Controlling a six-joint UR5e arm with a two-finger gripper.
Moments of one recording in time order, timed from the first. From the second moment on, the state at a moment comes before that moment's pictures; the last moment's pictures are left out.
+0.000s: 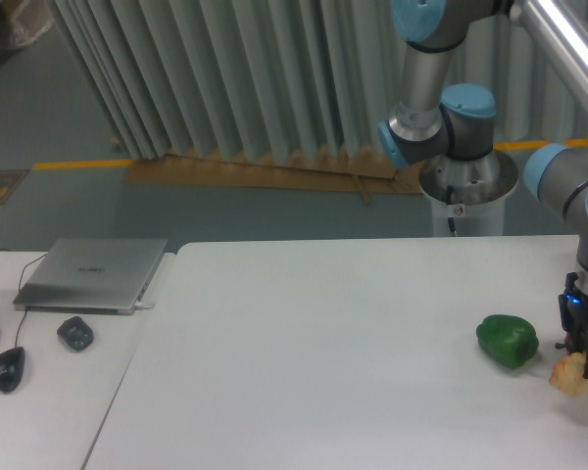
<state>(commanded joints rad) 2.58 -1.99 -1.52 -1.14 1.51 1.60</state>
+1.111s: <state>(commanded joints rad) 2.58 -1.99 -1.53 -1.14 1.55 1.61</state>
